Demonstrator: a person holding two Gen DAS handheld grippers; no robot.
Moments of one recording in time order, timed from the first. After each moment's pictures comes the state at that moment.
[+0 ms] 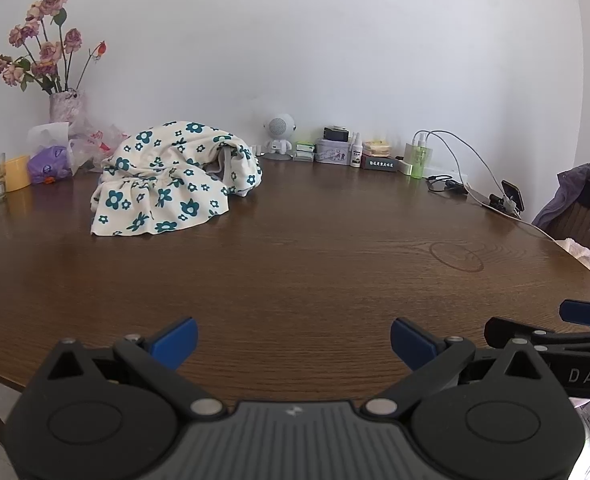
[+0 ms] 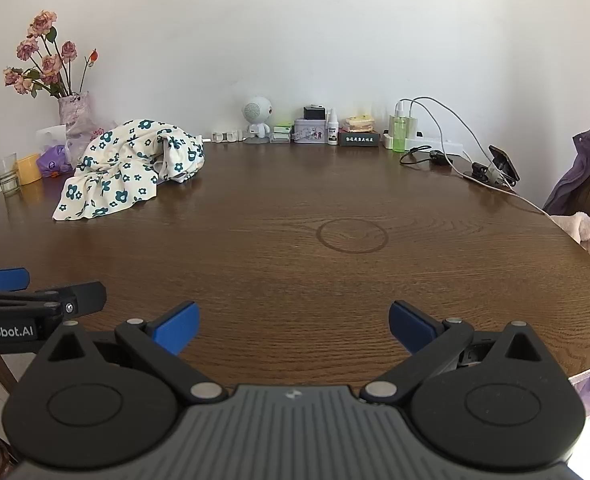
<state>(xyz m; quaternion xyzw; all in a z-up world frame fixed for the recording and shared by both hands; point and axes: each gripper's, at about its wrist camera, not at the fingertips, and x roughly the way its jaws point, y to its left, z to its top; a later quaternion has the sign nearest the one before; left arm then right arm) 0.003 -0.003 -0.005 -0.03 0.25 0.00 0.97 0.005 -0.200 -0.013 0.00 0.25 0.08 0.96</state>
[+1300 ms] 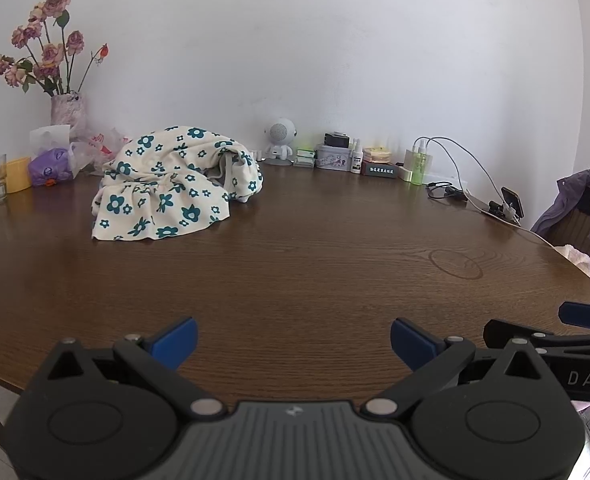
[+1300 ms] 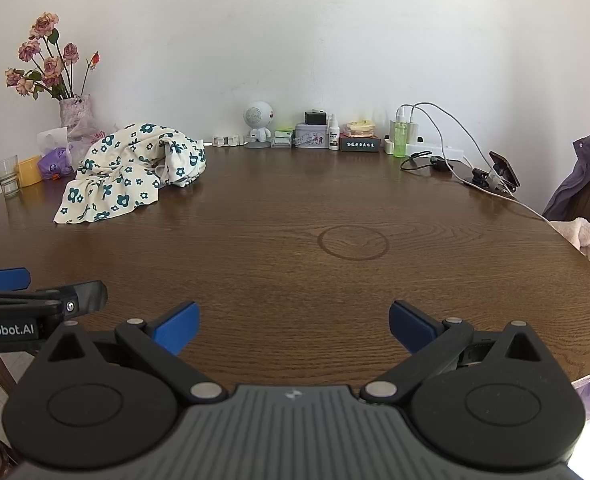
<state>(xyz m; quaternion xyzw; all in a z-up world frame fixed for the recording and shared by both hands) 0.002 -0.002 -0.003 -0.03 0.24 0.00 0.97 0.006 -0.199 -0.009 -0.01 0.25 0.08 0.97</state>
